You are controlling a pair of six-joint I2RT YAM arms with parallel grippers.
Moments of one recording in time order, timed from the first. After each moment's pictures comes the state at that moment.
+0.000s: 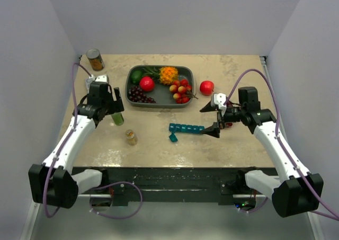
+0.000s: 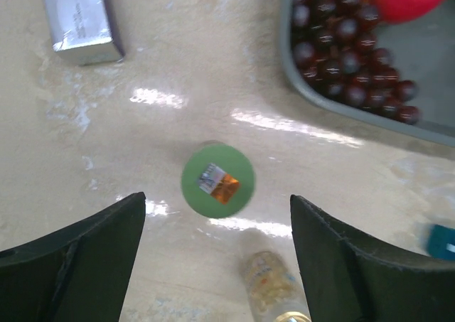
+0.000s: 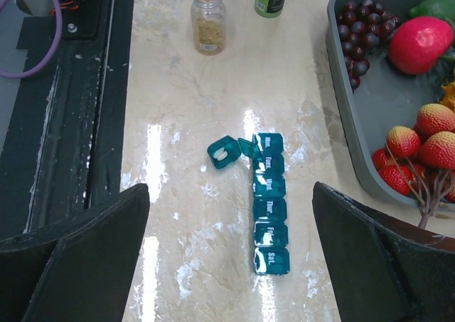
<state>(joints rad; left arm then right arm) -0.16 1.19 0.92 -0.55 -0.22 -0.33 0.19 1.08 0.91 -0.63 -1.14 -0.82</state>
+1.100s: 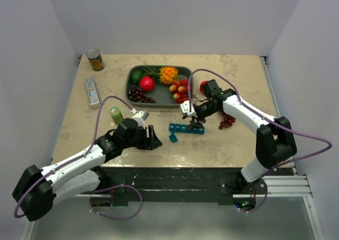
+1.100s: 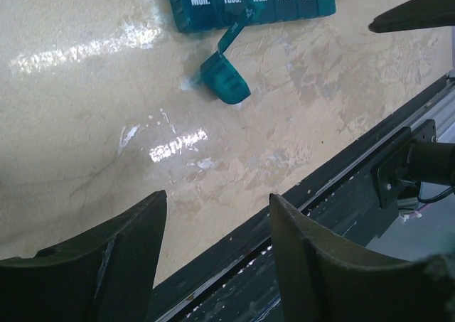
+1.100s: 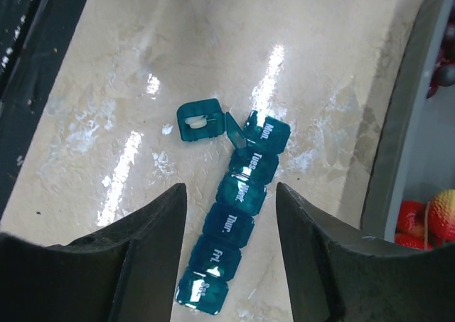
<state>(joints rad) -0.74 0.96 0.48 -0.18 0.15 -0.69 0.43 1.57 1.14 -0.77 -0.92 -1.30</state>
